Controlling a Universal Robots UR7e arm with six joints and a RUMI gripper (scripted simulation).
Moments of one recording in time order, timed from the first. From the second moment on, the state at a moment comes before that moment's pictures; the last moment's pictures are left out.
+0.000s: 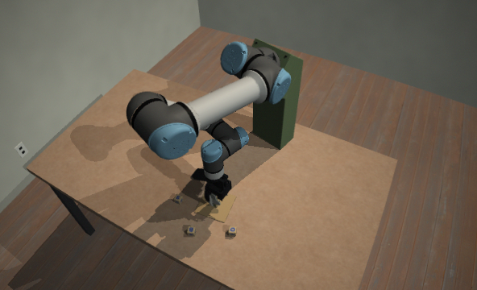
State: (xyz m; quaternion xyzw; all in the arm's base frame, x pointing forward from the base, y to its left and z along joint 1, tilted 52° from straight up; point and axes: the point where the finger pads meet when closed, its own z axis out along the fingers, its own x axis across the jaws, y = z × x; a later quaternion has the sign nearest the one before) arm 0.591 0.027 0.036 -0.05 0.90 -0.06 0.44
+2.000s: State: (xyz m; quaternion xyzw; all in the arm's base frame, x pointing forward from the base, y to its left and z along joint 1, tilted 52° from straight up) arm 0.534 0.032 0.081 -0.05 0.90 -0.06 0.44
